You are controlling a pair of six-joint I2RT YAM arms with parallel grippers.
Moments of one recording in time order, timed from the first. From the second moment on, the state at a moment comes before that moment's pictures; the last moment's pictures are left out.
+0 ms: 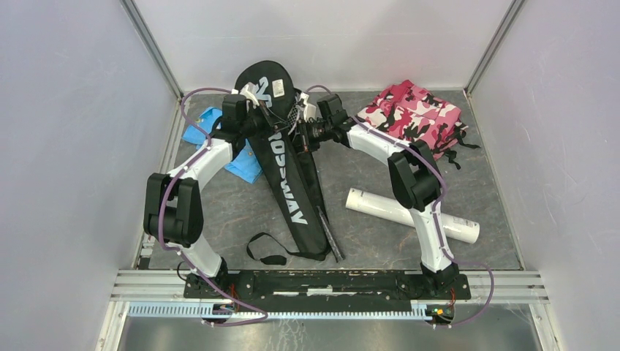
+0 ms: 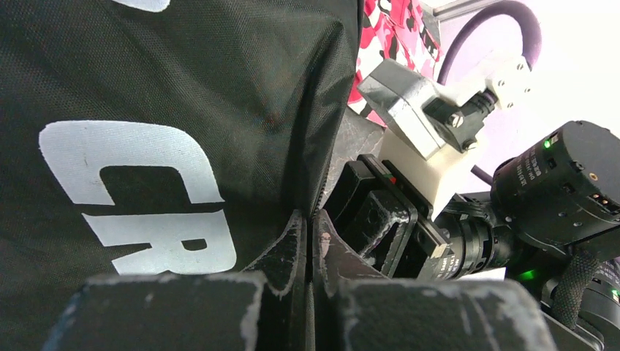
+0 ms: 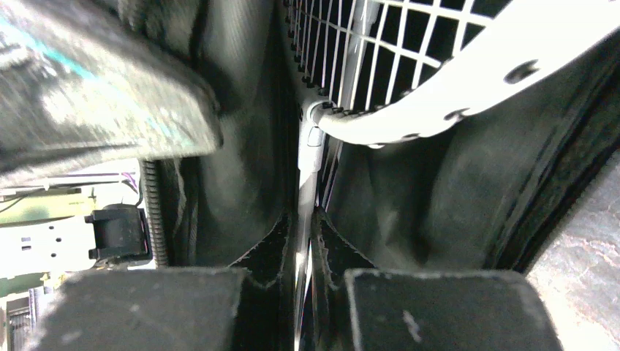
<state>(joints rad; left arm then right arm) -0.21 1.67 1.19 0.03 0.43 -0.73 0.58 2.24 1.78 -0.24 -0.77 0.43</state>
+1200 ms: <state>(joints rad) -0.21 1.74 1.30 -0.01 0.42 -0.72 0.52 1.96 1.47 -0.27 -0.81 0.15</state>
